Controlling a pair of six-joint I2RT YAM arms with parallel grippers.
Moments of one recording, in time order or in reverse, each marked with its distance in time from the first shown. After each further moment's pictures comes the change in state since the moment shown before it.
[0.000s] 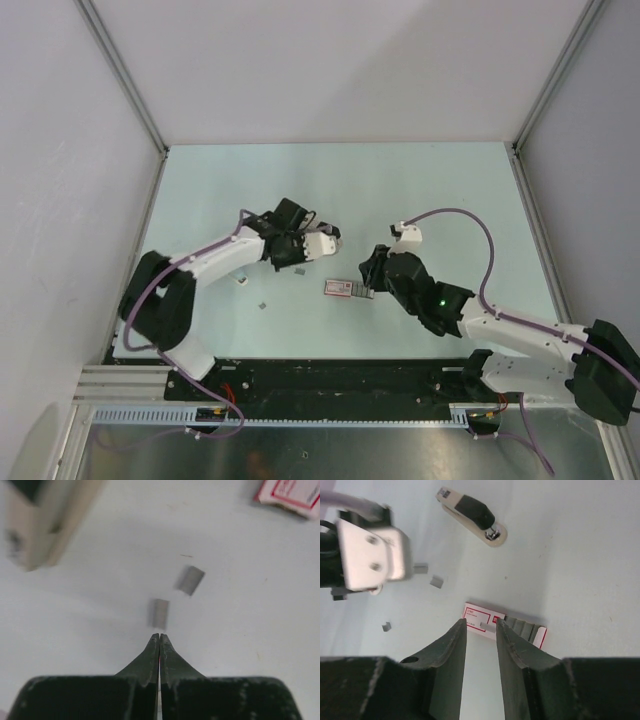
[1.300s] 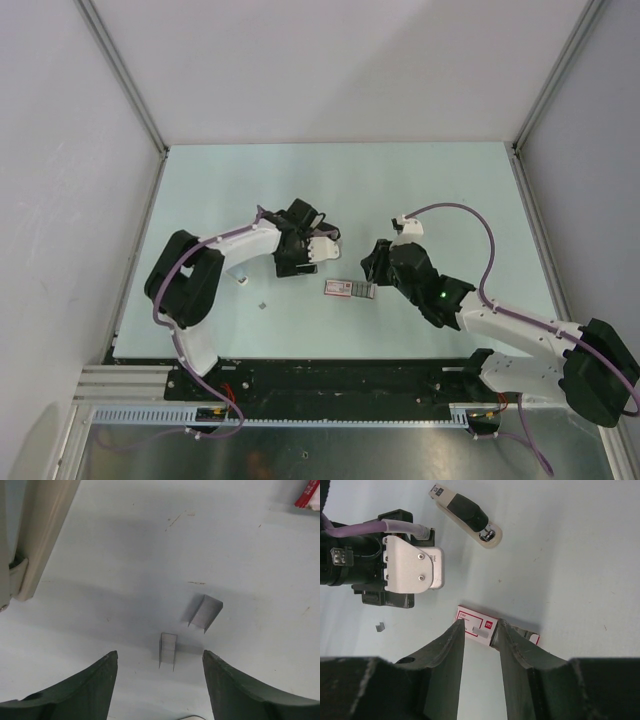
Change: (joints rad) left arm 0.000 0.142 0.095 -0.036 -0.072 0.053; right arm -0.110 0.012 0.000 0.028 -0.132 -0.048
